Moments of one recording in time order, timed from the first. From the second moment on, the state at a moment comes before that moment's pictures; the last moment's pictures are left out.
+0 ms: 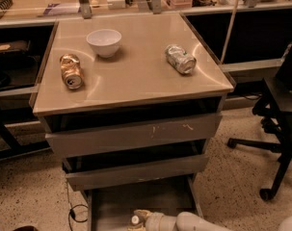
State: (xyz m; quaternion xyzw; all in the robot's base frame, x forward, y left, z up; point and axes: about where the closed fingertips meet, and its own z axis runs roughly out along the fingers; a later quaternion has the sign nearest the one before) arm 0.421 0.048 0.233 -0.41 0.75 0.36 0.38
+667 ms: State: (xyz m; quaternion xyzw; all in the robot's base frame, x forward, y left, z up) arm 0.421 0.048 0.233 -0.41 0.75 0.36 0.38
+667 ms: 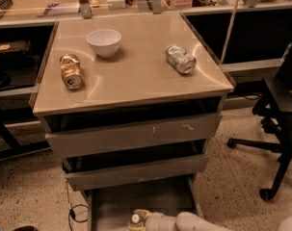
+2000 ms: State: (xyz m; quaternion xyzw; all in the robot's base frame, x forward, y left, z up) arm 0.422 0.043 0.337 -0.40 0.77 0.35 0.37
